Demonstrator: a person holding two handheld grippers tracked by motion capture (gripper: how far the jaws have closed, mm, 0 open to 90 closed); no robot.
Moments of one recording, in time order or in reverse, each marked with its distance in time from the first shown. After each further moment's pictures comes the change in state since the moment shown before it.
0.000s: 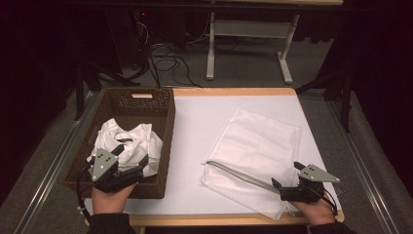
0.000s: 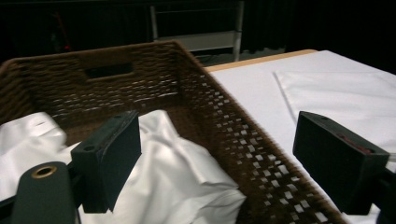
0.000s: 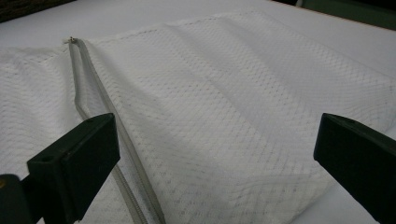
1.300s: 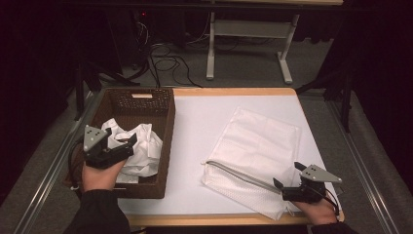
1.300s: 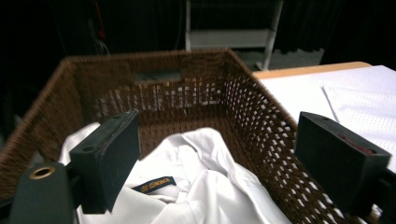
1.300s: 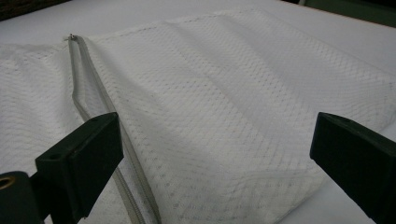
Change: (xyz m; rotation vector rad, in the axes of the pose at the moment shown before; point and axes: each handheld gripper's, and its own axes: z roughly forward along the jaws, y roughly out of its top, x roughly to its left) left arm 0.045 0.031 0.038 0.062 0.086 -0.093; right arm -0.005 -0.003 -0.001 0.001 0.014 0.001
